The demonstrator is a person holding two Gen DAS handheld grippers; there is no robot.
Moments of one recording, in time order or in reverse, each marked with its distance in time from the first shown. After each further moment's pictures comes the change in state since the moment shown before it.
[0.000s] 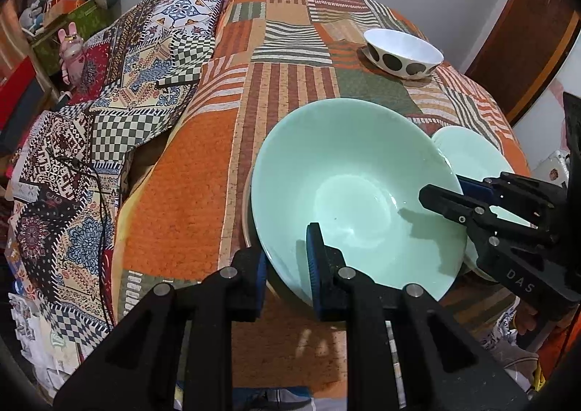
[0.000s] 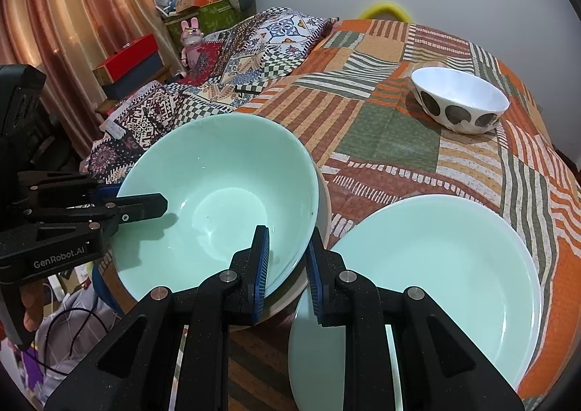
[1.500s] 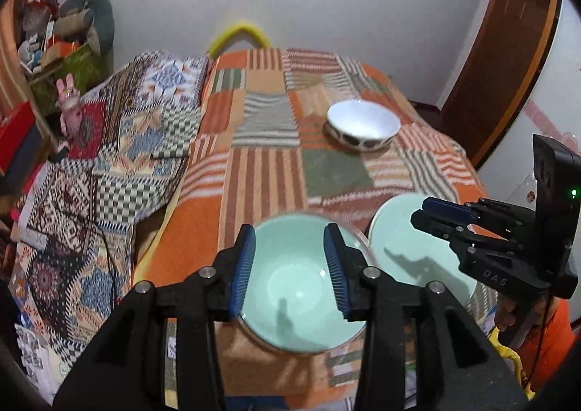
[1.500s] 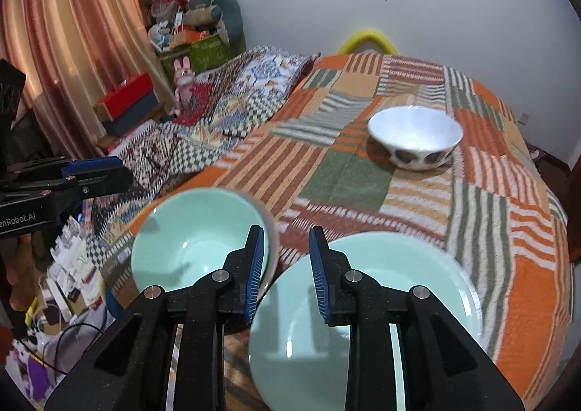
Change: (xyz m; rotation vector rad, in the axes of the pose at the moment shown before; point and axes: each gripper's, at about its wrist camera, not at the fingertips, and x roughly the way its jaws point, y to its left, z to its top) left arm -0.080 -0.025 0.046 0.044 -0.206 -0.064; right arm -0.061 -0.036 0.019 0.045 -0.129 -0.010
